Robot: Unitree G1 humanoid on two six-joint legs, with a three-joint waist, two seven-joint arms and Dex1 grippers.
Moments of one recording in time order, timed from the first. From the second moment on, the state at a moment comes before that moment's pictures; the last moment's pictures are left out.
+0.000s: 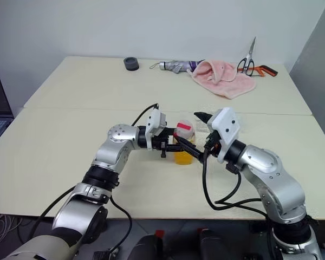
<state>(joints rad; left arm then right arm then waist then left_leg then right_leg) -0.79 0.28 -0.16 0.48 -0.26 0.04 -1.31 -0.38 -0.46 0.08 -0.62 0.44 0.64 0.50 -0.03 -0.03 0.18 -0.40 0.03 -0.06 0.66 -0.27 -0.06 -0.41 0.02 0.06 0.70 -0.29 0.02</state>
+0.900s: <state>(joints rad) -0.79 0.28 -0.16 0.48 -0.26 0.04 -1.31 -0.37 -0.43 0.09 -0.55 0.35 0.58 0.48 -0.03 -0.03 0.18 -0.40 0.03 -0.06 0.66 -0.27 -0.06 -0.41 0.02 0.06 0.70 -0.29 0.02</state>
